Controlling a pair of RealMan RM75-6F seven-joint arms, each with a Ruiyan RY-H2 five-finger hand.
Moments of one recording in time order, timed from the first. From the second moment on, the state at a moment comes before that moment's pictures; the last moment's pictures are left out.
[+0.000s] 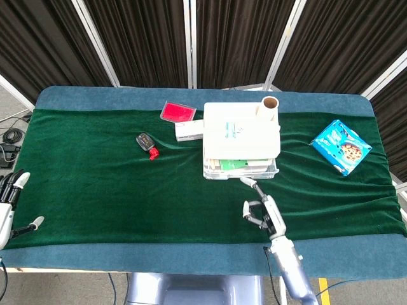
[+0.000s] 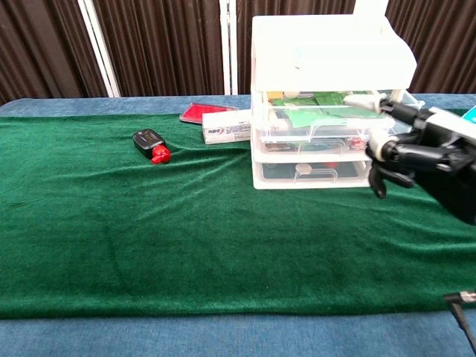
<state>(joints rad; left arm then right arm) -0.08 -1.18 -0.05 -1.49 1.55 1.56 -0.09 0.27 -1.63 0.17 -1.78 -1.44 1.25 0.66</state>
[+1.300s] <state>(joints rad) -0.07 -1.18 -0.04 -1.50 1.57 1.57 -0.06 0.31 -1.29 0.11 -1.97 -1.38 1.21 -0.27</state>
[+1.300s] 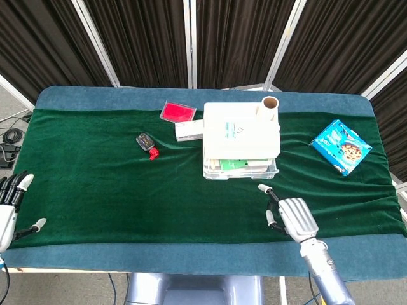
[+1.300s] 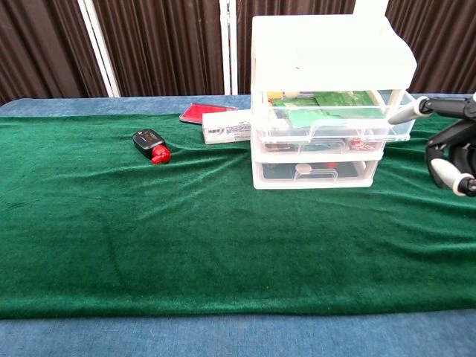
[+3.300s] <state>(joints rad) -0.08 -1.17 -0.04 -1.50 1.56 1.56 -0.07 0.58 -1.41 0.23 -2.03 -0.91 1.28 -0.68</state>
